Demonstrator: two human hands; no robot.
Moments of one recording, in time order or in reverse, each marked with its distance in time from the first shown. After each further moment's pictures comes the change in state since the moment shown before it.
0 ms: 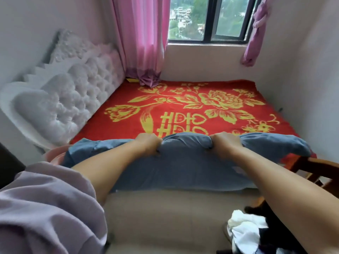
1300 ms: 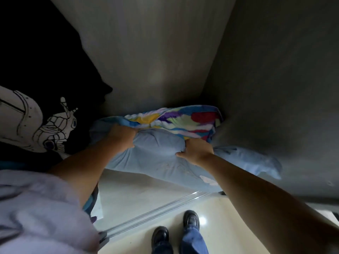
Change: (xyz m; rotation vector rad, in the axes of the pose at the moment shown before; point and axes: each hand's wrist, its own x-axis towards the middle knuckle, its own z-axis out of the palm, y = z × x) left_hand -0.536 -0.419 0.534 -0.487 -0.536 -1.108; right_hand -0.041 -0.855 0.276 -0.033 -0.482 -1.073
